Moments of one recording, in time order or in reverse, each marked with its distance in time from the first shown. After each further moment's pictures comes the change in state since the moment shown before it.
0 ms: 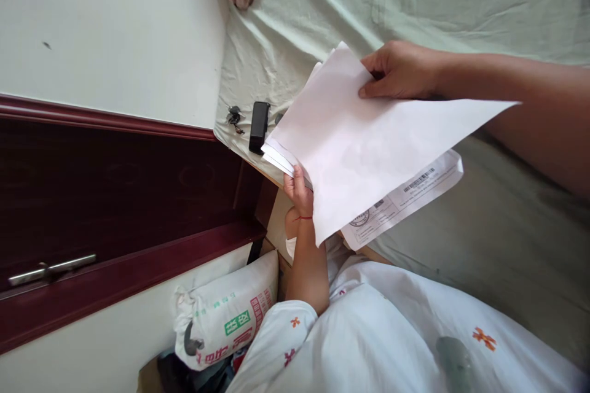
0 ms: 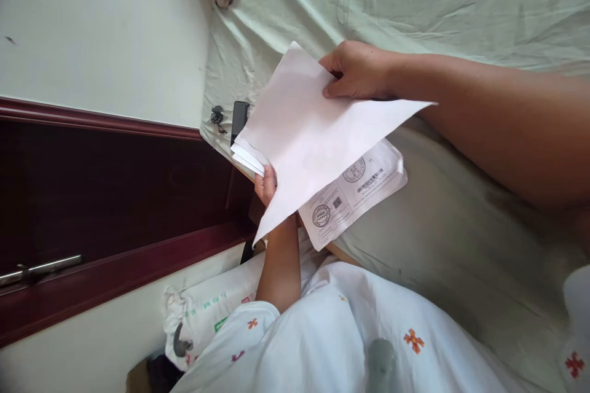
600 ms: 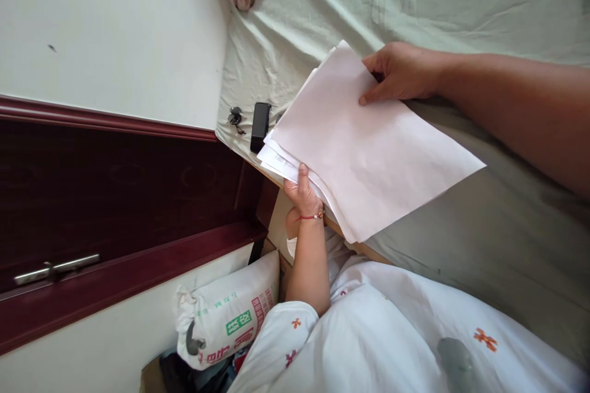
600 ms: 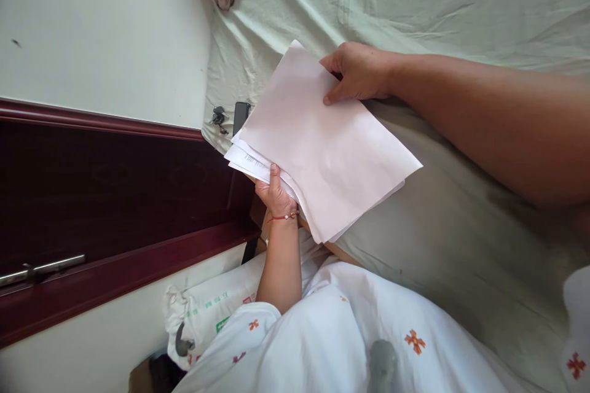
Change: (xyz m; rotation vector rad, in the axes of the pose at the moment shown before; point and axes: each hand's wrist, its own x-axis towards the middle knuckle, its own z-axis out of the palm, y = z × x) left_hand 0.001 -0.002 0.017 -0.185 0.198 0.082; right_hand 0.012 0.012 0.000 0.027 -0.034 -0.056
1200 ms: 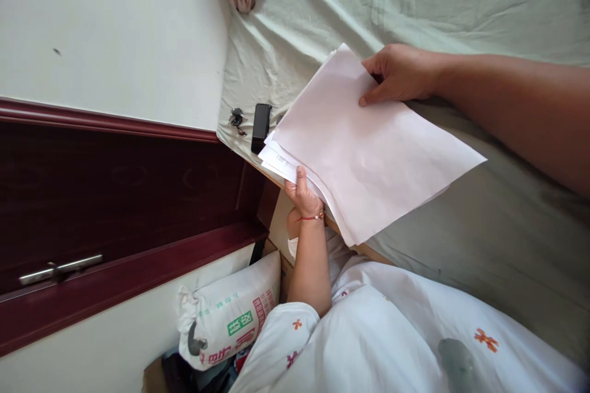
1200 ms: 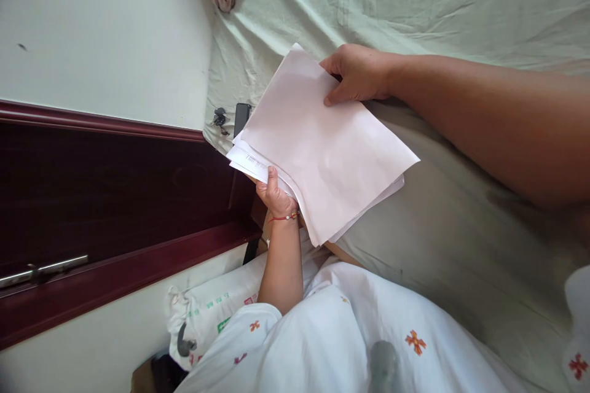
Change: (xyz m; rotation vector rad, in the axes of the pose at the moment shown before) left_hand -0.005 0.016 0.007 0.050 -0.007 0.022; right_hand 0.000 0.002 0.003 -0.057 0.027 -0.004
